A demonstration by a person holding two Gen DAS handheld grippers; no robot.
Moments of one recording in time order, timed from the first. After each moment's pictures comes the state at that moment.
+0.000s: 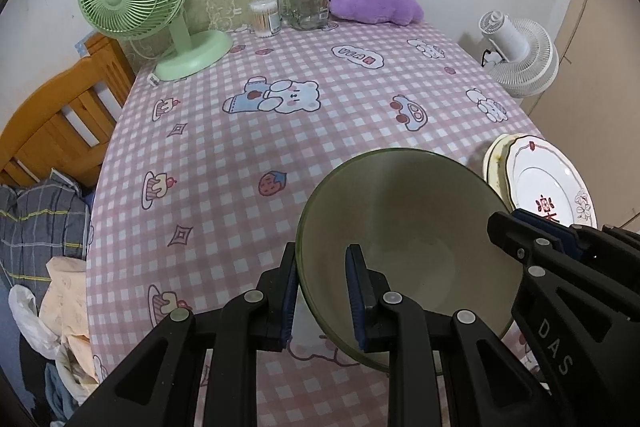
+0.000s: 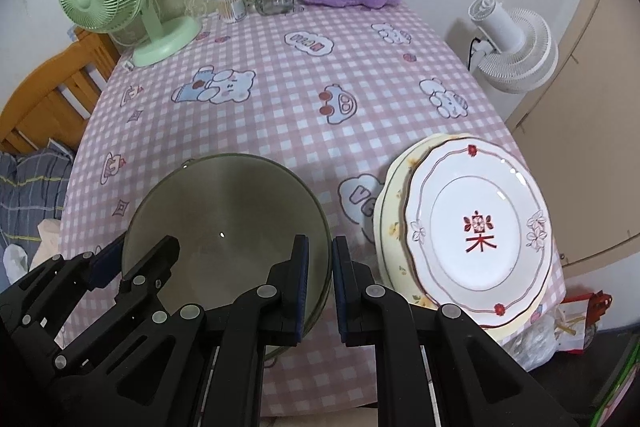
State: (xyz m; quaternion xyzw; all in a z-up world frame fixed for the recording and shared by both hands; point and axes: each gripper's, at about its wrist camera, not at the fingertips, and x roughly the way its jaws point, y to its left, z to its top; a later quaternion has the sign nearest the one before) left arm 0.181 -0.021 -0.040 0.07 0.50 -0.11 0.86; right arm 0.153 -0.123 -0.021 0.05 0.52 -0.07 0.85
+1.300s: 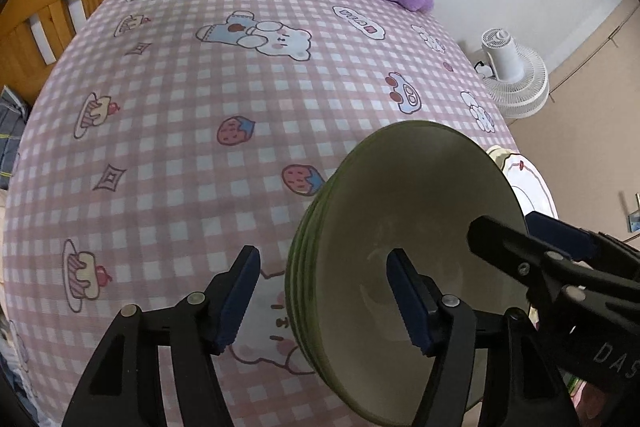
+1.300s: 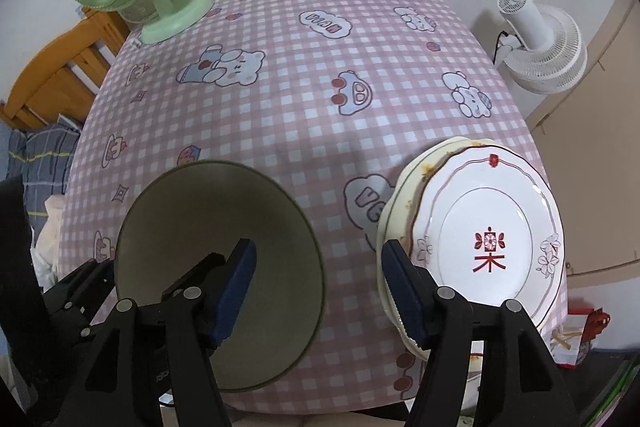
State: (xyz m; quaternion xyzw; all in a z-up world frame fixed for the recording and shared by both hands) left arm 0.205 -0.004 -0.086 -0.08 0.56 -0.16 0.81; right arm 0.180 -0.133 -0.031 0.04 0.56 -0.03 0.82
